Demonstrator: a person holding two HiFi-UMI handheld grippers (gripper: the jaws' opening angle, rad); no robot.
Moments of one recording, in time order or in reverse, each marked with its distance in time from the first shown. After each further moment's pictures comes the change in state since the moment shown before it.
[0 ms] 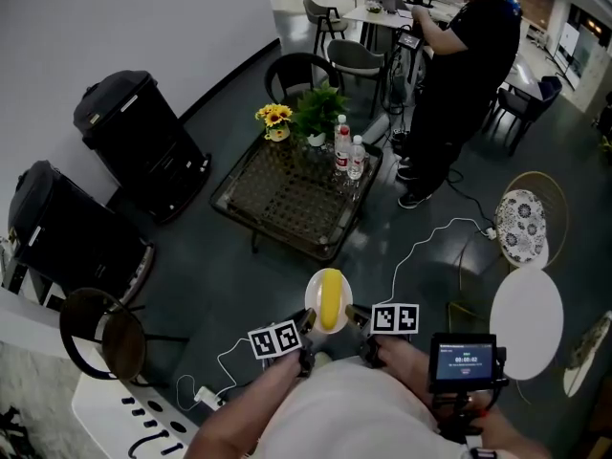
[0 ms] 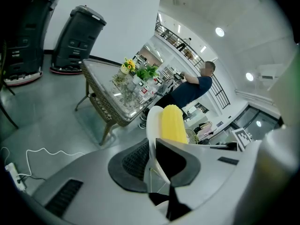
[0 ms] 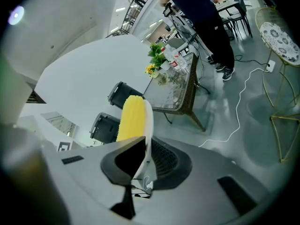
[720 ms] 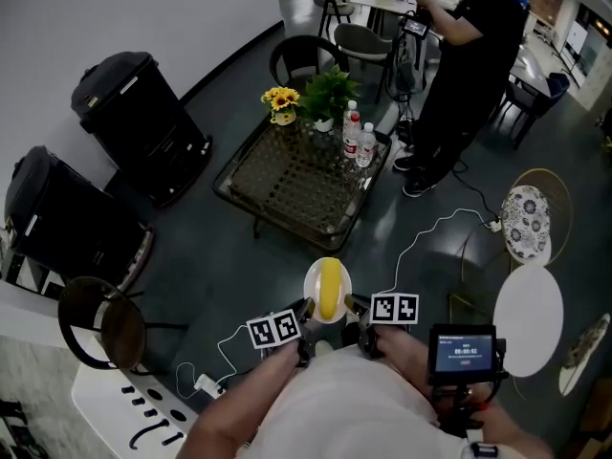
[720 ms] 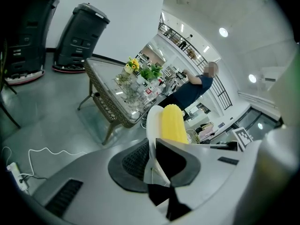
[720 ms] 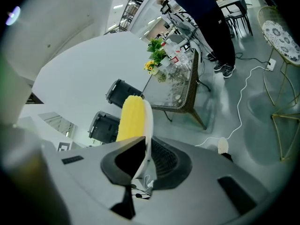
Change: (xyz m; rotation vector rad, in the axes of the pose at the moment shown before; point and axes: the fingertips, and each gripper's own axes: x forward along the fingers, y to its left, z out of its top) left arm -0.006 0.031 0.016 -0.021 0.013 0.011; right arm 0.034 0.013 0.000 0.011 0.026 -0.017
